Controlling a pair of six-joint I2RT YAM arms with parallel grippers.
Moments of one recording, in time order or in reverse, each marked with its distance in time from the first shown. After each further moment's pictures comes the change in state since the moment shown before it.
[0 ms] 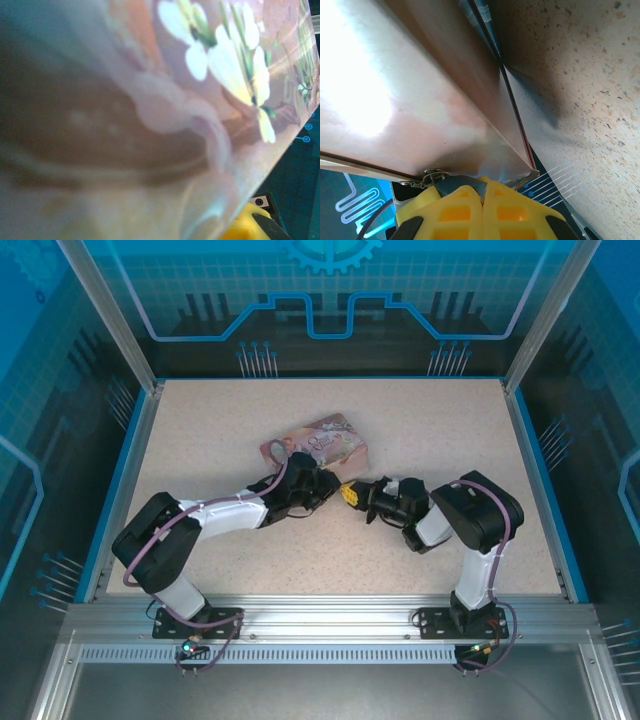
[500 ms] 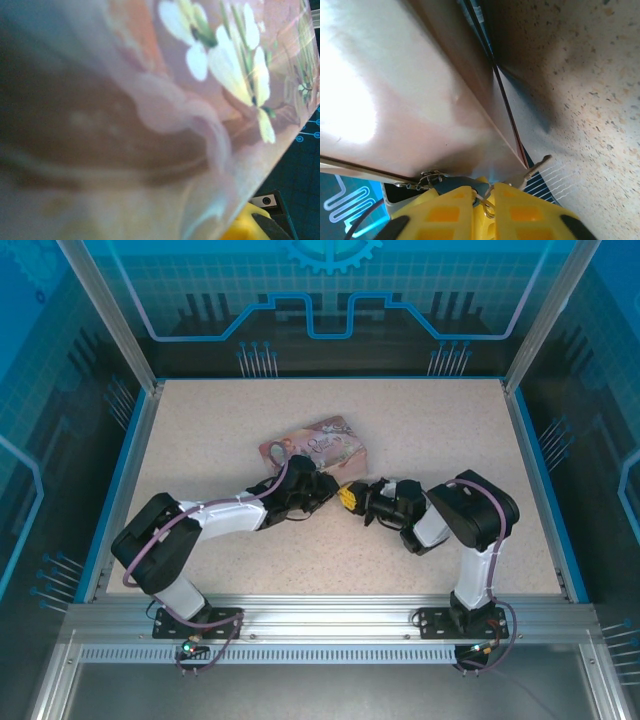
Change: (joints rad) left arm -0.002 -0.008 -0.020 0.000 -0.006 0.026; right arm 0.021 0.021 0.000 0.010 0.015 -0.050
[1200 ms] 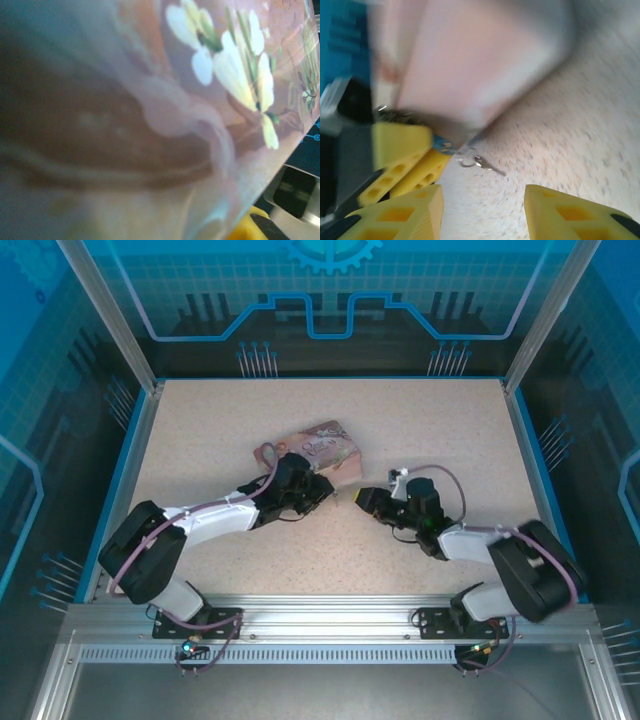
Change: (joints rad) left arm 0.031 -0.081 0.002 -0.142 0.040 -0.033; right arm 0.019 -0.583 -0.034 -0.772 0.159 -1.042
